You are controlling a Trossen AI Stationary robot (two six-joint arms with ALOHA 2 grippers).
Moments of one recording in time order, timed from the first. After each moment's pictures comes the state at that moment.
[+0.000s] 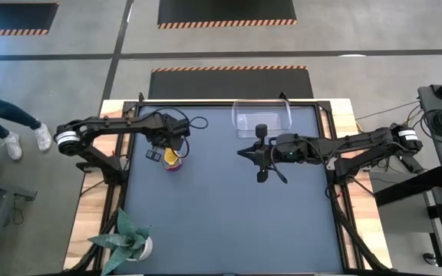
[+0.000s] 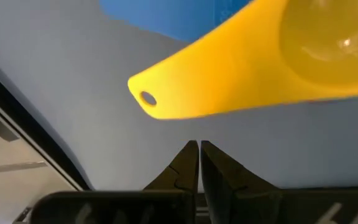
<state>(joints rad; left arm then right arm) 0.38 1.49 0.98 -1.10 -0.37 0.71 0.03 1.26 0.84 0.13 0.16 -0.57</state>
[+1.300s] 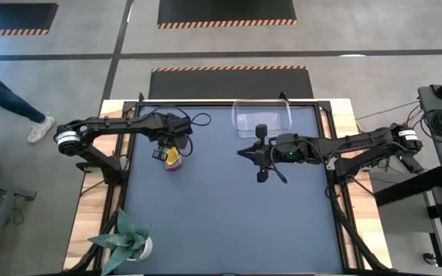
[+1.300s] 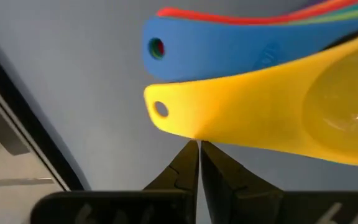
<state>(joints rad) 0.38 1.49 0.98 -0.96 -0.32 0.70 0.03 1.26 0.84 0.13 0.16 -0.57</state>
